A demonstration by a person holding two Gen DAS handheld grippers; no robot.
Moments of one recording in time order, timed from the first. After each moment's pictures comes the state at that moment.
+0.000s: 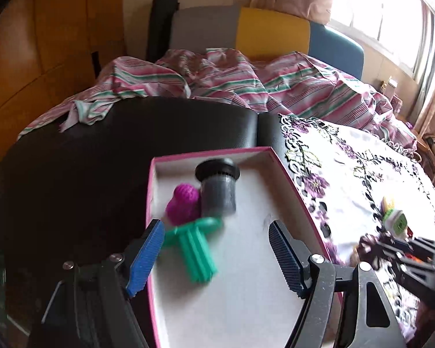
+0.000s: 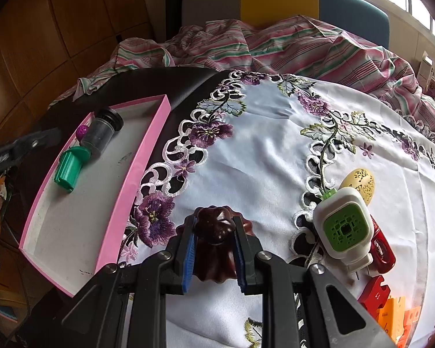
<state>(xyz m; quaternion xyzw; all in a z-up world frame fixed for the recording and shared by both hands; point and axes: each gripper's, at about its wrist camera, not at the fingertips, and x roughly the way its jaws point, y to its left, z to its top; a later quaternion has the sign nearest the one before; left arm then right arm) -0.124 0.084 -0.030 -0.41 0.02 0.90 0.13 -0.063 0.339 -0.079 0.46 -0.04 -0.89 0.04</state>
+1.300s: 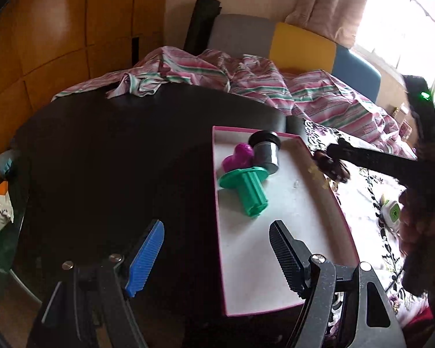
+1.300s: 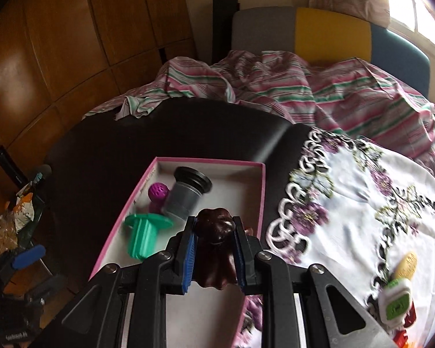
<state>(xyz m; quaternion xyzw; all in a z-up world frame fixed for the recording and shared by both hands) -0.050 -0.001 -0.034 -0.40 -0.04 0.91 0.08 -0.143 0.218 -0.024 0.42 -0.02 -0.90 0.12</state>
